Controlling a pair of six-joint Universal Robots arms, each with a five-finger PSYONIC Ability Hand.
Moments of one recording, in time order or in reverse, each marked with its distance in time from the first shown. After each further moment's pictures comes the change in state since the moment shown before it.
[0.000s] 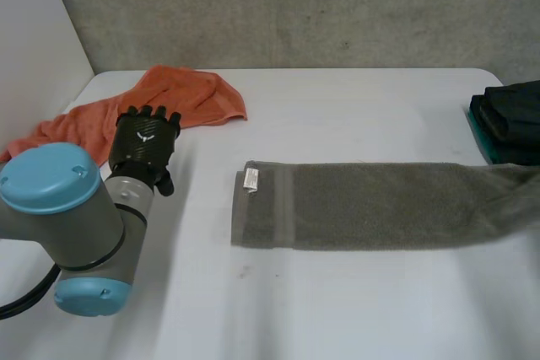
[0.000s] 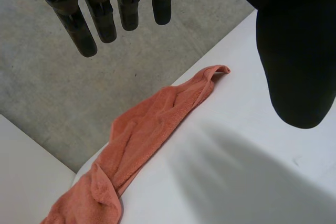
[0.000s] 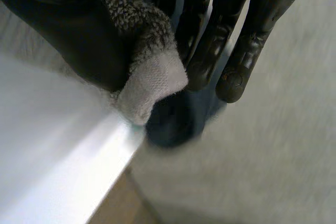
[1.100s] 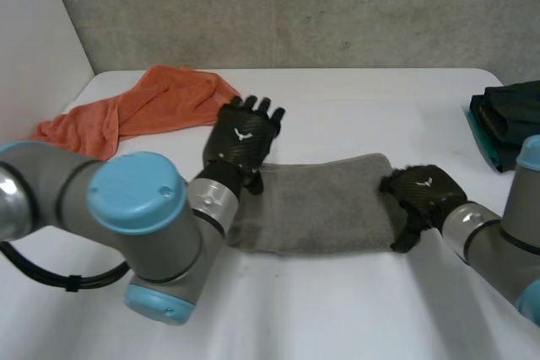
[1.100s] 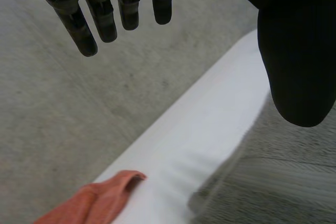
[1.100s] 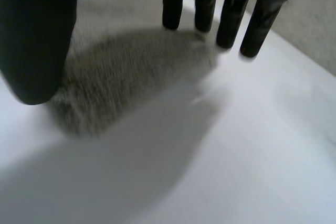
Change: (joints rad) left arm -0.256 -0.135 0.220 -0.017 0.095 -0.049; right arm 0.500 -0.024 0.191 0.050 0.026 0.603; left_hand 0.000 0.000 0.000 0.000 0.000; right_hand -0.646 -0.820 -0.838 -0.843 -0.787
